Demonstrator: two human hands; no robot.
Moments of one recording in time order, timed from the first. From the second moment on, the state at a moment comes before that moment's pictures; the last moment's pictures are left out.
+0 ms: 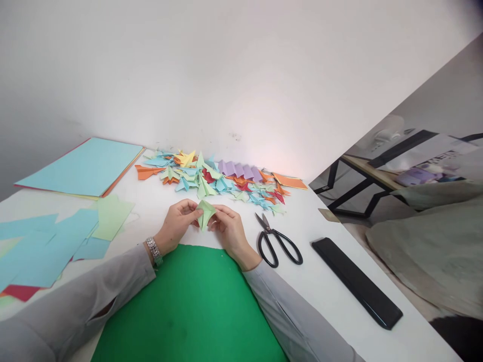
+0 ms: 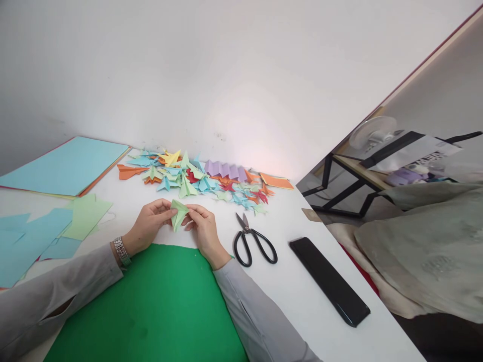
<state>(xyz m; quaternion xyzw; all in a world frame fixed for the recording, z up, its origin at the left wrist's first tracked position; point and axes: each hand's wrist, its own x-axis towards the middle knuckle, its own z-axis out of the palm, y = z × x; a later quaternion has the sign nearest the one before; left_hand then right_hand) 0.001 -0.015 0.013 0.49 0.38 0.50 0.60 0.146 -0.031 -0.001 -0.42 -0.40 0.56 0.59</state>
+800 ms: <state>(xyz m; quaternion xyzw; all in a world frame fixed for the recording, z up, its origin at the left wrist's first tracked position) 0.002 -0.017 0.018 0.50 0.43 0.49 0.57 0.143 -0.033 0.002 -0.45 -0.46 0.52 0.57</state>
